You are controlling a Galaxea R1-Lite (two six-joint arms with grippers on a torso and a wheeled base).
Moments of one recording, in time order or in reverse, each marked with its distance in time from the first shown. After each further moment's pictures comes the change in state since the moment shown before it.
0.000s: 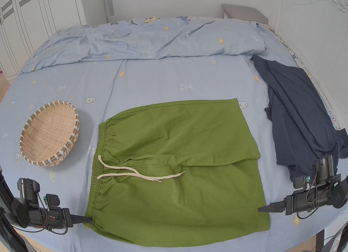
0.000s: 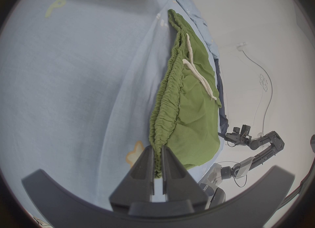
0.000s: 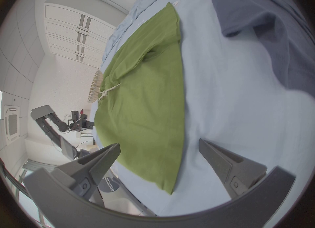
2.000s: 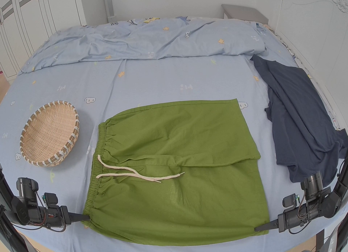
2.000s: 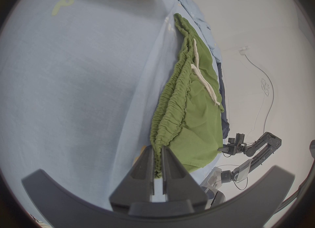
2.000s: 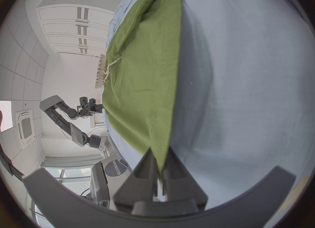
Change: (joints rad) left arm 0.050 0.035 -0.026 0.000 -0.003 0.009; right arm 0.060 0.197 0.119 -0.134 0.119 -0.020
